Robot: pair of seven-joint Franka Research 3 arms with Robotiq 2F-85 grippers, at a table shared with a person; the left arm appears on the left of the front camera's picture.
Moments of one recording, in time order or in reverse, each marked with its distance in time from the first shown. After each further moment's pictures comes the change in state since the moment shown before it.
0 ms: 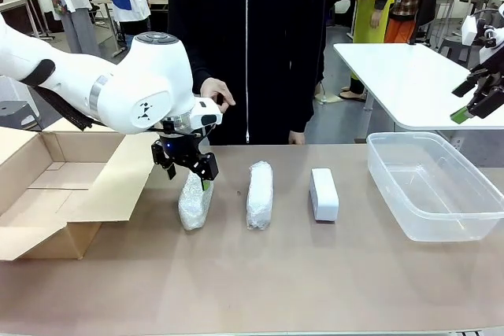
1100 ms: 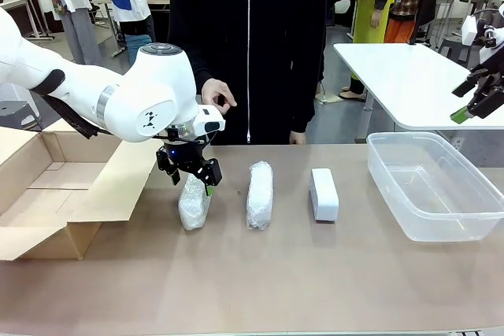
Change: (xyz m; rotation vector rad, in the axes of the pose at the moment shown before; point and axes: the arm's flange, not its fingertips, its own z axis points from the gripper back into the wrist) left arm 0.002 -0.003 -0.015 -0.013 0.006 -0.002; right arm 0.000 0.000 0.000 0.000 0.000 0.000
